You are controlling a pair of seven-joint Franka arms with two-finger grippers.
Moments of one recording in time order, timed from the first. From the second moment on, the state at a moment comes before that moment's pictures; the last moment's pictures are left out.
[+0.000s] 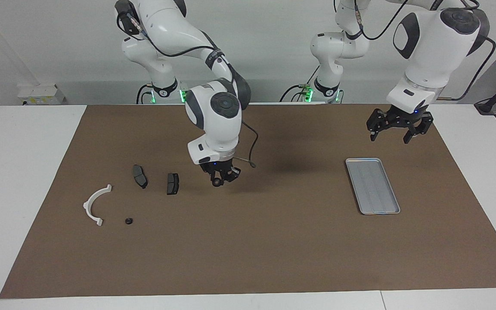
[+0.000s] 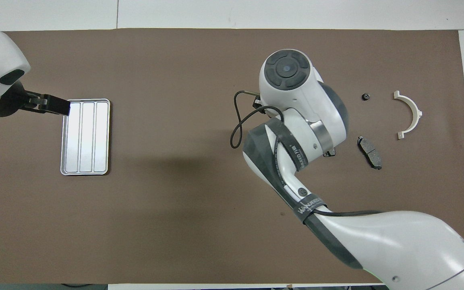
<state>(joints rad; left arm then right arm) -0.10 0.04 -0.03 -1.64 0.03 1.76 0.08 0.36 0.43 0.07 -1.50 -0.16 1.88 0.84</state>
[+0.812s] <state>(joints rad) -0.09 -0.07 0.01 -1.66 0.03 1.67 0.08 0.05 0.41 0.07 -1.58 -0.09 1.99 0.26</state>
